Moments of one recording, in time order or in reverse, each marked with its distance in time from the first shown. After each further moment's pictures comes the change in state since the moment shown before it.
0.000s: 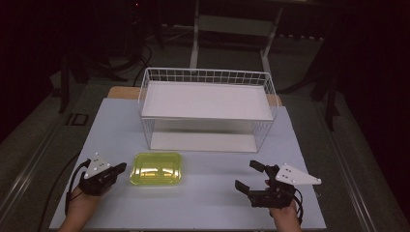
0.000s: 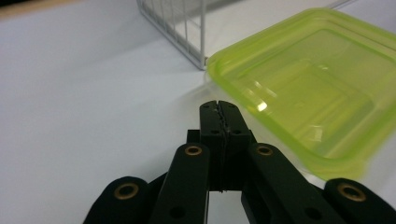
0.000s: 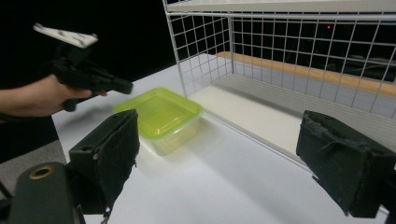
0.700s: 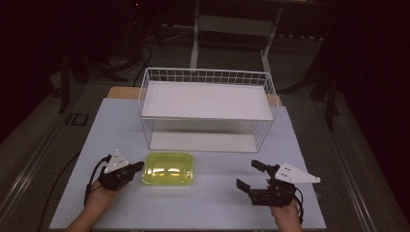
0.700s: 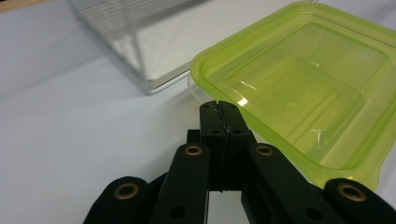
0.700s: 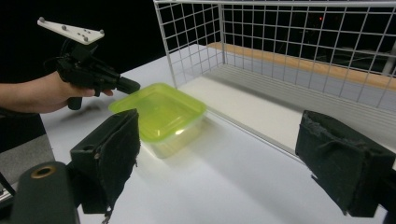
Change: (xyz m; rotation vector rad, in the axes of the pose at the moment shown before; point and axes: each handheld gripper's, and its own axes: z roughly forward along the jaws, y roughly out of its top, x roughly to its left) left arm -0.028 0.019 0.036 0.007 -0.106 0.080; right arm -0.005 -0.002 0.000 0.037 -0.037 -0.010
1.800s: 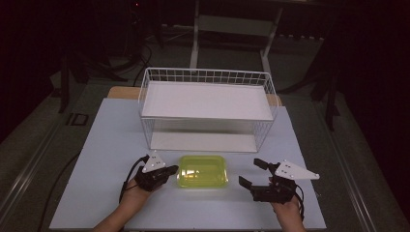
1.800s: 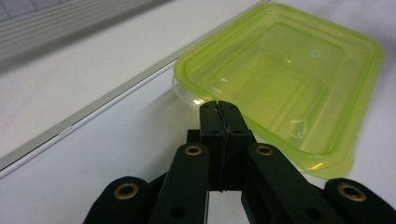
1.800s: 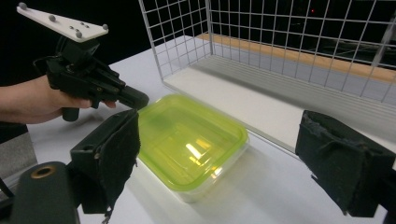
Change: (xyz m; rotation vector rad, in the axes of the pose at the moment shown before) left arm -0.064 0.036 0.049 -0.008 -0.155 0.025; right arm -0.015 -0.006 0.003 0.026 -0.027 -0.003
